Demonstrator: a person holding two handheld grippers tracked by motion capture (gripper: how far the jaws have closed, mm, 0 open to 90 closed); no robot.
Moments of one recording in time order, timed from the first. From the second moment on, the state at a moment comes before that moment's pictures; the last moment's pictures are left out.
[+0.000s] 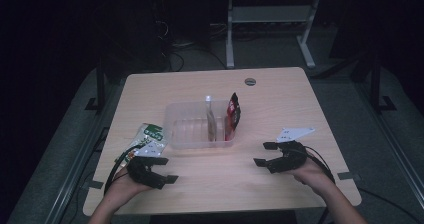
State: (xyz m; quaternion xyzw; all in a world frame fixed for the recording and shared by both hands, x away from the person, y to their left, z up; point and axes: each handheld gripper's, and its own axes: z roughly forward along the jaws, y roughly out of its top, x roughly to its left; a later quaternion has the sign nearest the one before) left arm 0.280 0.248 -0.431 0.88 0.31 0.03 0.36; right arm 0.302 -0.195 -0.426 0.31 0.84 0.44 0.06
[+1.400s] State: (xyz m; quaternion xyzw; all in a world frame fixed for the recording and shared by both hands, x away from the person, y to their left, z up) left arm 0.328 0.343 -0.452 0.81 0.49 0.15 0.30; right arm 0.312 -0.195 -0.440 0.32 0.85 0.42 0.06
